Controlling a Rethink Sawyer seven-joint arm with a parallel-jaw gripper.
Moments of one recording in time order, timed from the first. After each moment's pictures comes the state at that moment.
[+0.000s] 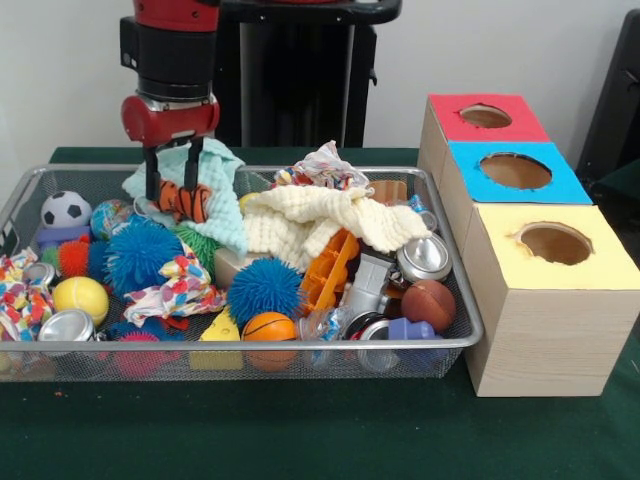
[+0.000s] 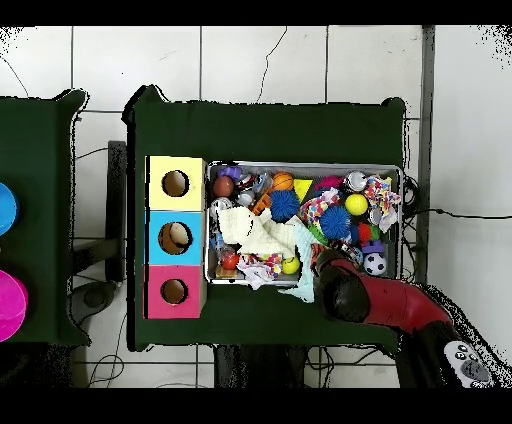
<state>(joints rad) -0.67 -0.66 0.10 1.90 -0.46 0.13 0.73</state>
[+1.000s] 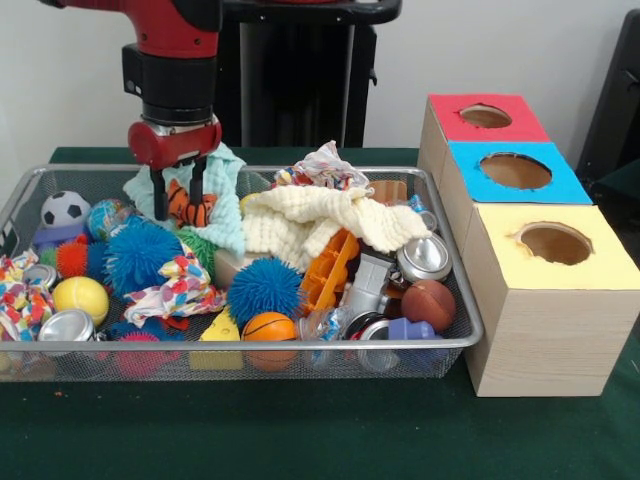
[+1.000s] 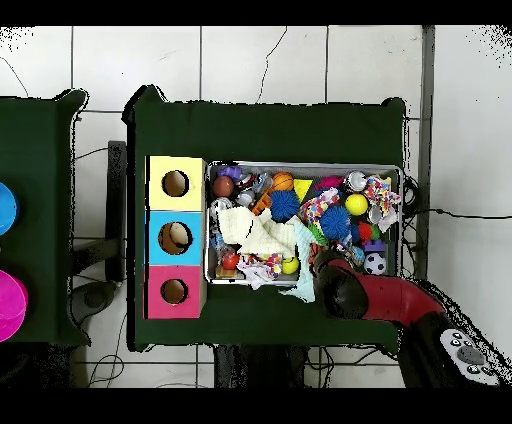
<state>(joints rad) -0.70 -0.59 0.14 1.87 -0.54 0.12 0.73</state>
